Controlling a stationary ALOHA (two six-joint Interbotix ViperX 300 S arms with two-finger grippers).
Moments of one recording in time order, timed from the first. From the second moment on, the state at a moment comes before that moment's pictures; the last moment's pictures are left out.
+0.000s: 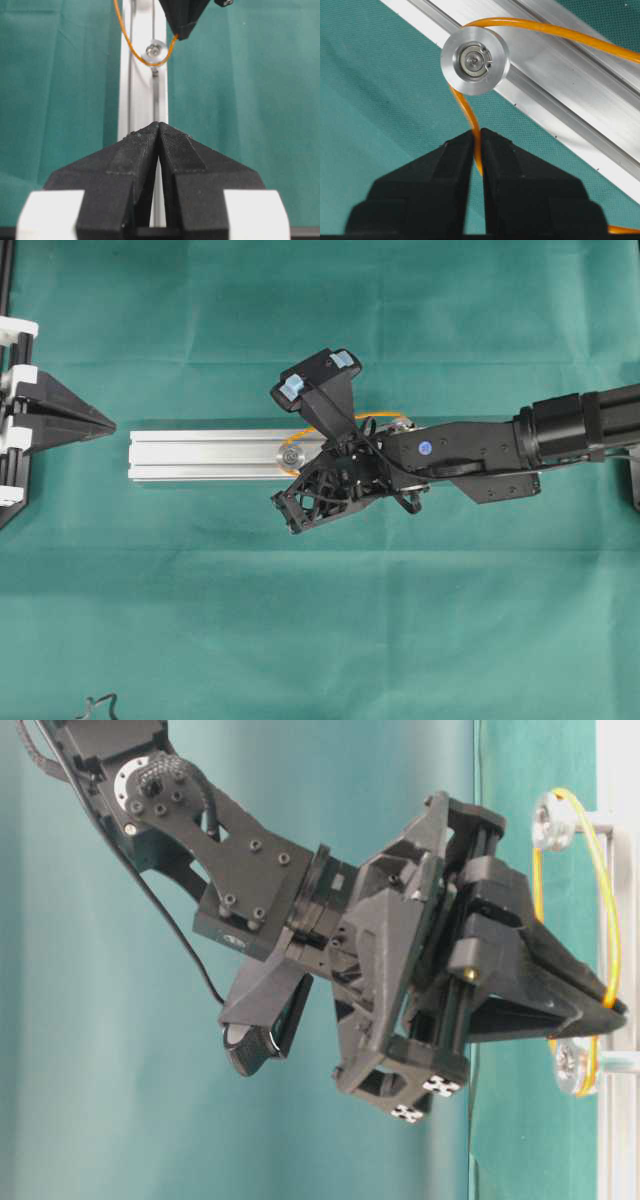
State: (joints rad) left arm -0.01 -0.95 0.96 0.03 0.52 -0.01; right arm 0.08 0.28 0.19 -0.18 0.65 1.36
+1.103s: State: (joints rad) left arm -0.01 -0.95 0.96 0.03 0.52 -0.01; right arm 0.08 0.23 0.19 -0.18 0.66 1.33
